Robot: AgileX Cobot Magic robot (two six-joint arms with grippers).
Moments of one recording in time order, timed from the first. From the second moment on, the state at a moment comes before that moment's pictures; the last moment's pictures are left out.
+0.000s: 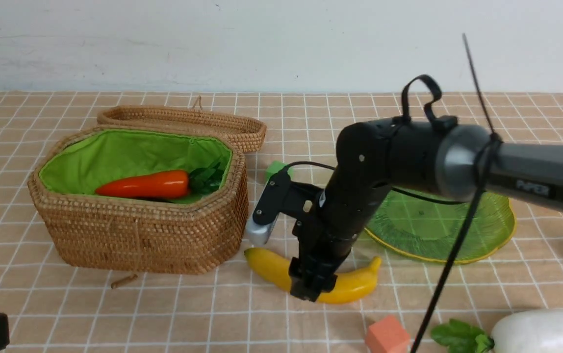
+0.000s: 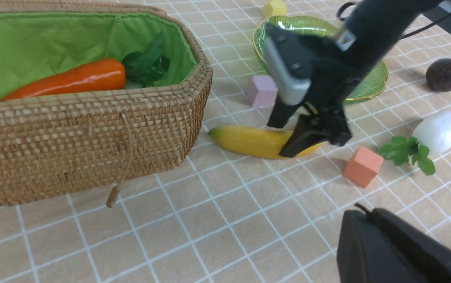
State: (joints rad) right arm 0.60 2.08 -1.56 0.27 0.85 -0.83; left arm -0.84 0.33 -0.60 0.30 0.75 -0.52
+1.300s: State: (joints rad) right arm 0.18 2.11 -1.75 0.23 0.87 -0.26; left arm -0.84 0.48 -0.60 0.28 0.55 -0.47
